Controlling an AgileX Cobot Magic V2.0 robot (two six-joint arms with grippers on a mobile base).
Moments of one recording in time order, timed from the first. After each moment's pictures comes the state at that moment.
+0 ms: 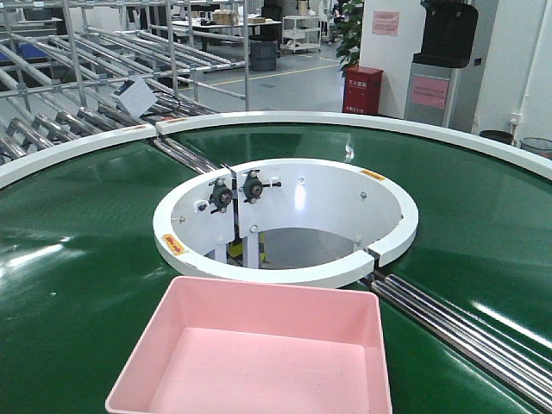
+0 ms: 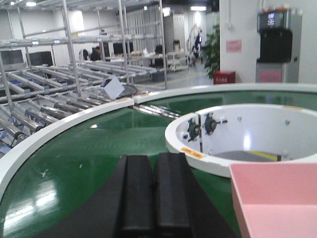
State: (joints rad) left arm -0.02 0.30 -0.44 -0.05 0.19 0.11; right arm -0.04 0.39 -0.41 -0.11 0.16 0.09
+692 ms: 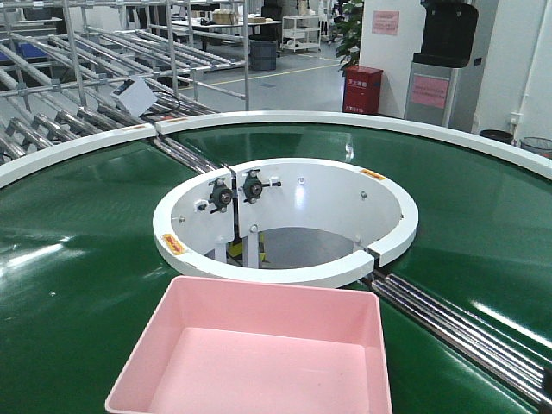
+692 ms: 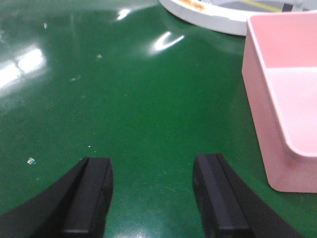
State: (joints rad) left arm -0.02 0.86 -0.50 -0.05 0.24 0.13; right arm -0.04 0.88 -0.48 -0.06 0.18 0.14
